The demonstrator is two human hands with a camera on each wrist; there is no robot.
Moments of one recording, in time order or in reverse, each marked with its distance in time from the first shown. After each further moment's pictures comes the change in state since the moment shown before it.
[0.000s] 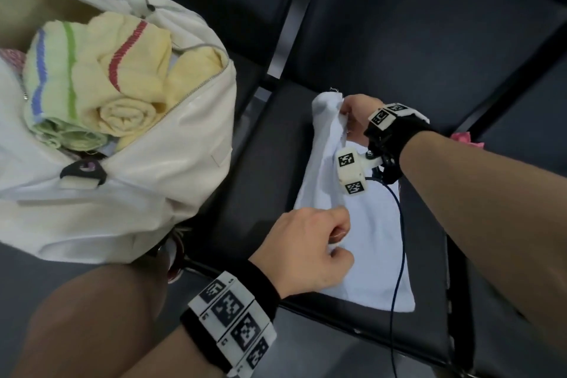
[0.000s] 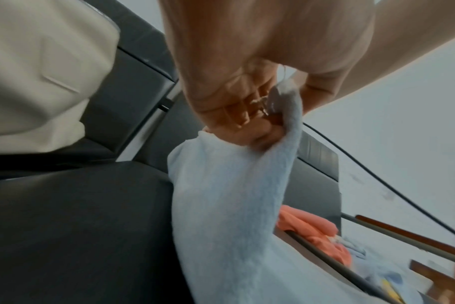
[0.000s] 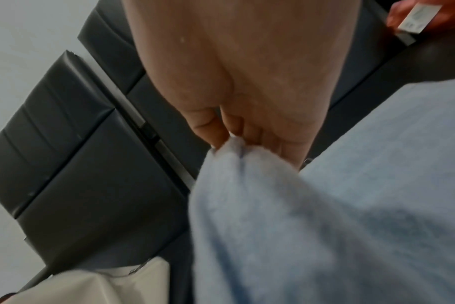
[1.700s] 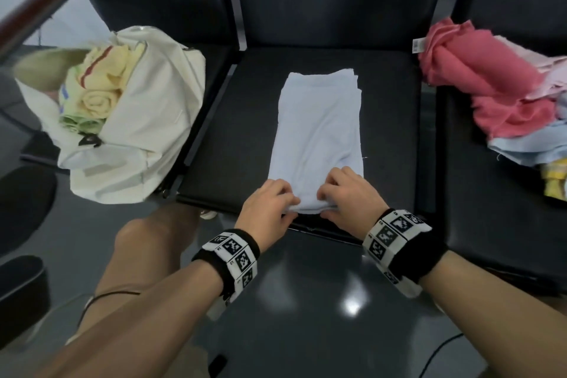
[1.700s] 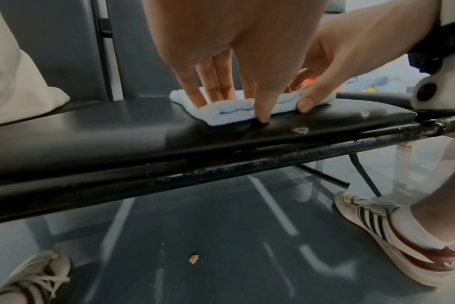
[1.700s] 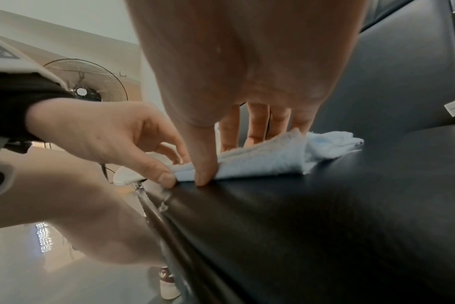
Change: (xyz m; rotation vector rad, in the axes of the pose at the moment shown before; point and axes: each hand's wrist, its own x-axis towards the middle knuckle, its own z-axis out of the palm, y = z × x) left_hand -0.050 -0.006 0.146 0.652 0.022 -0.064; right_hand -0.114 0.312 -0.108 -0.673 -0.189 -1.100
